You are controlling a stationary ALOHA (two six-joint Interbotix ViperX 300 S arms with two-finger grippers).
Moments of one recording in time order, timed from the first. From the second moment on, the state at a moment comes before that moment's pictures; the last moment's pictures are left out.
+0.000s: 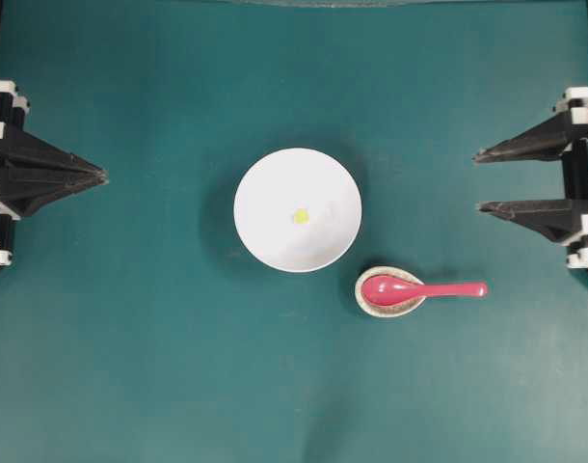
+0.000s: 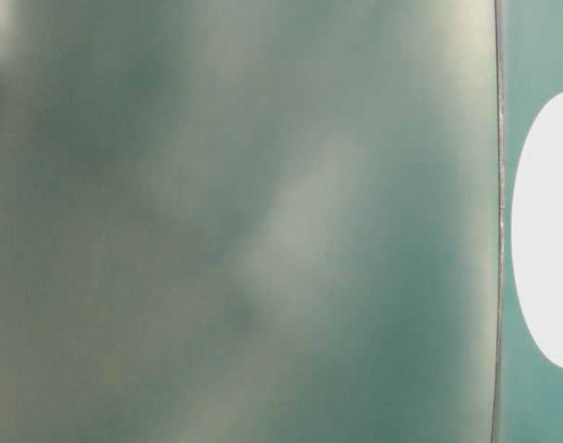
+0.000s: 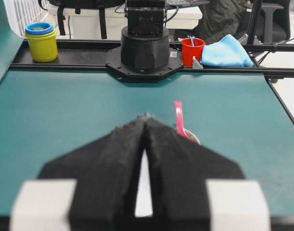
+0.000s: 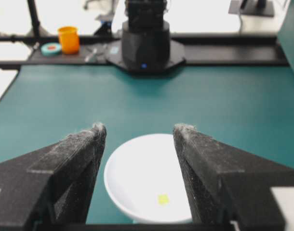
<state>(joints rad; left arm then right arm) 0.00 -0.96 1.18 0.01 -0.28 0.00 -0.01 -0.89 1.17 0.02 -0.28 0.00</state>
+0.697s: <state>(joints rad) 0.00 -0.96 1.18 0.01 -0.26 0.01 0.08 -0.56 1.38 0.10 -0.75 0.04</state>
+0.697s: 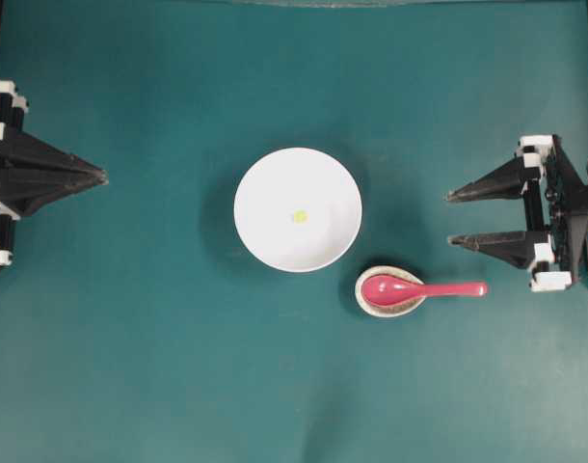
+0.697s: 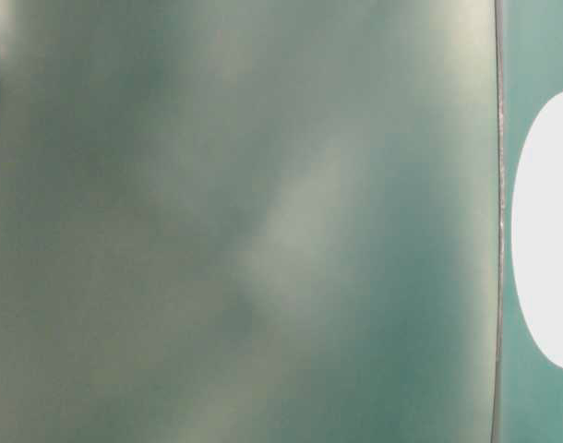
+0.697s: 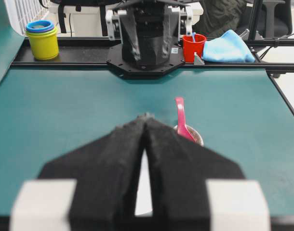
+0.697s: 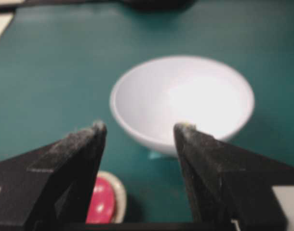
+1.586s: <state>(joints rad) 0.00 -0.96 1.18 0.01 -0.25 0.02 0.54 0.12 1.35 0.56 -1.28 0.06</state>
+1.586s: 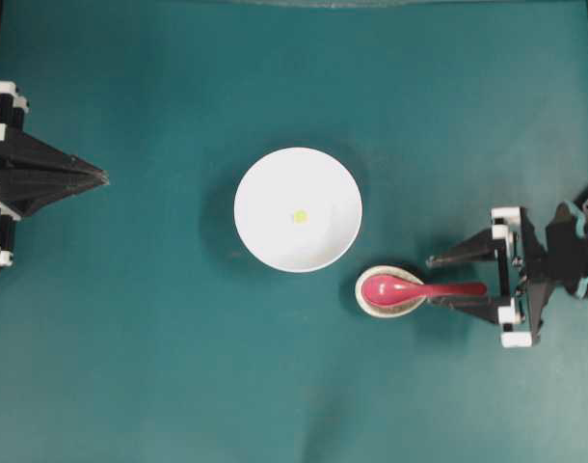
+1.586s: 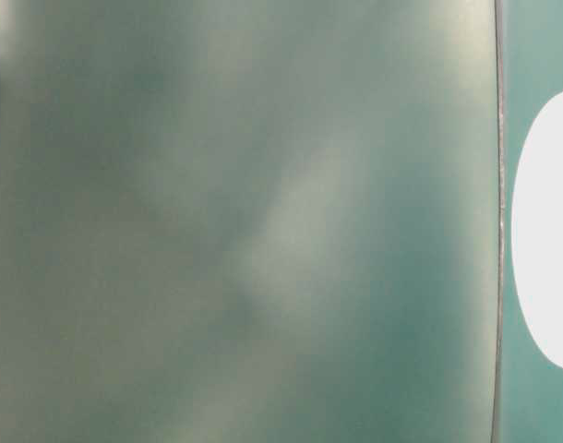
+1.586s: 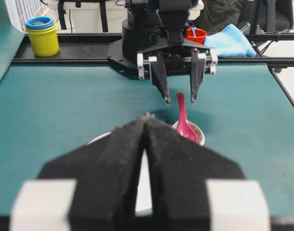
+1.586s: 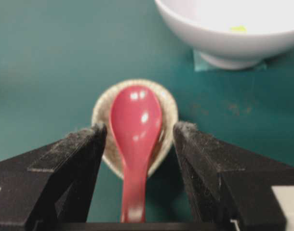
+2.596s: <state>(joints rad) 0.00 -0.96 1.18 0.01 -0.24 0.02 0.60 0.22 1.35 0.60 -1.25 0.11</state>
